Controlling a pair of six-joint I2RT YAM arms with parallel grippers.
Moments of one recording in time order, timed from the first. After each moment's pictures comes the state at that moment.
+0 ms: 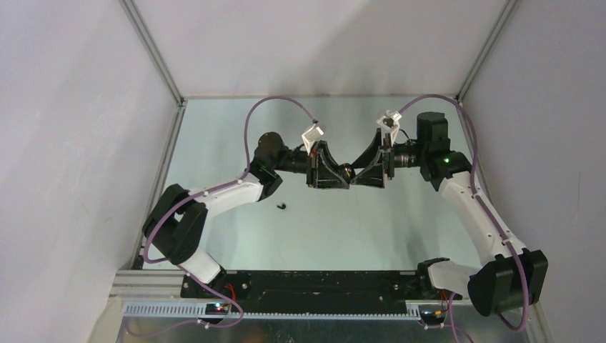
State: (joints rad) left arm -0.68 1.58 0.95 0.87 1.10 -0.72; right arm 0.24 1.20 1.09 -0.43 -1.25 -0.09
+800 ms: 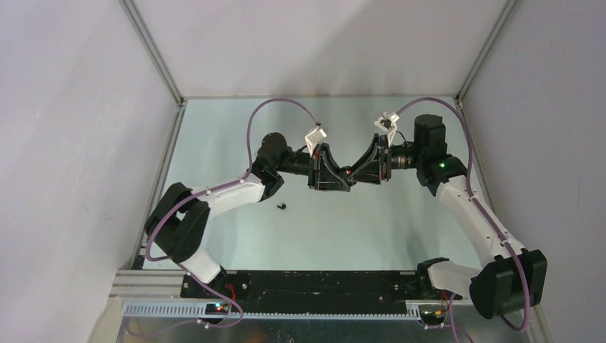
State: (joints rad) left arm -0.69 1.60 0.95 0.82 1.11 -0.70; right arm 0.26 1.17 1.03 -0.26 -1.25 0.05
